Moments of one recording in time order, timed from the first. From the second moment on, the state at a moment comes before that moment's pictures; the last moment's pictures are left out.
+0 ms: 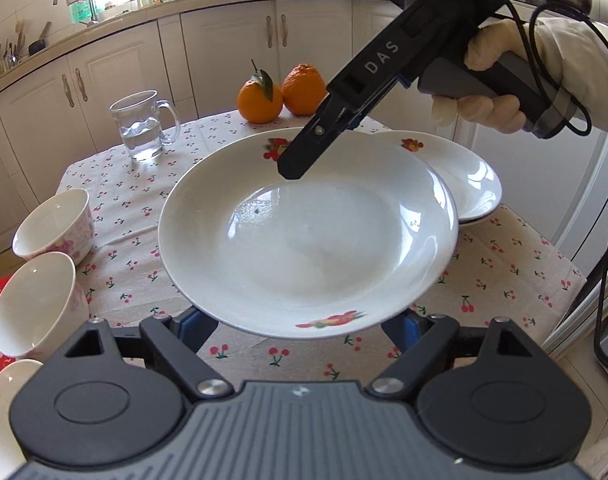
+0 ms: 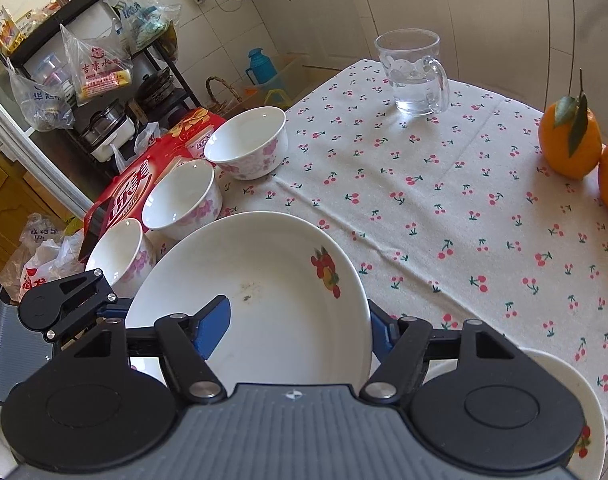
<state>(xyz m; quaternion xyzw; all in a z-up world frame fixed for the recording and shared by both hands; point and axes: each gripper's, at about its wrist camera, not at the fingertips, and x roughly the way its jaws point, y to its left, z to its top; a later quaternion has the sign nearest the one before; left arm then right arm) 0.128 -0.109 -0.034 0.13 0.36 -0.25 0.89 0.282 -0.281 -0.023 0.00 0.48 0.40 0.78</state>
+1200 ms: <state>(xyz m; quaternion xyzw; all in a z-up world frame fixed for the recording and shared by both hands) 0.154 -0.204 -0.048 0.17 0.36 -0.36 0.84 0.248 -0.414 -0.047 0.07 0.46 0.30 0.83</state>
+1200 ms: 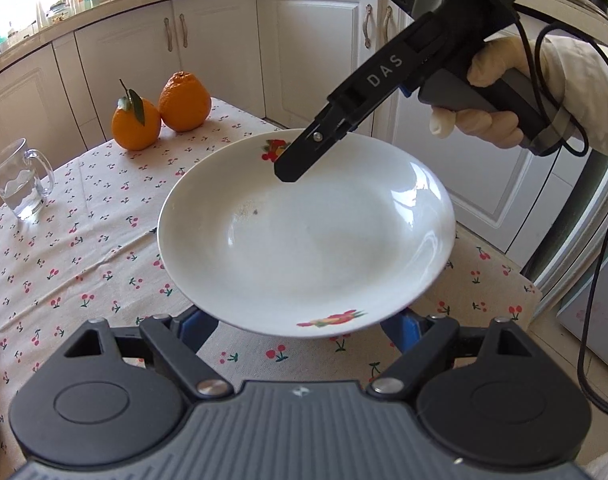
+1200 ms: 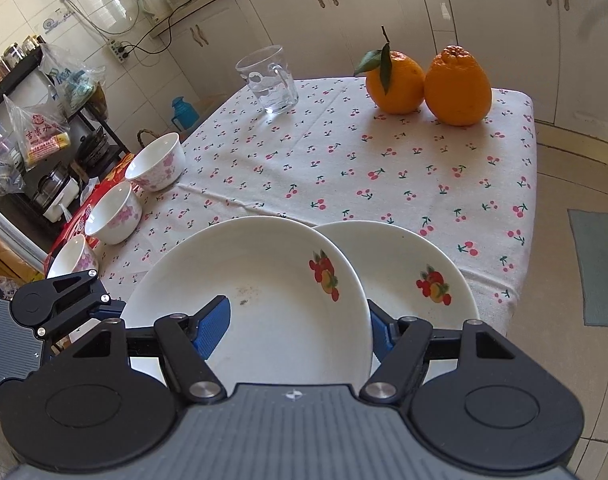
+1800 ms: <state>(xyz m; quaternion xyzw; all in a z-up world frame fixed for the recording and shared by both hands) 0.176 -0.215 -0.053 0.17 0.37 -0.37 0.84 0.260 -0.436 -0.066 0.09 0.46 0.28 0.84</state>
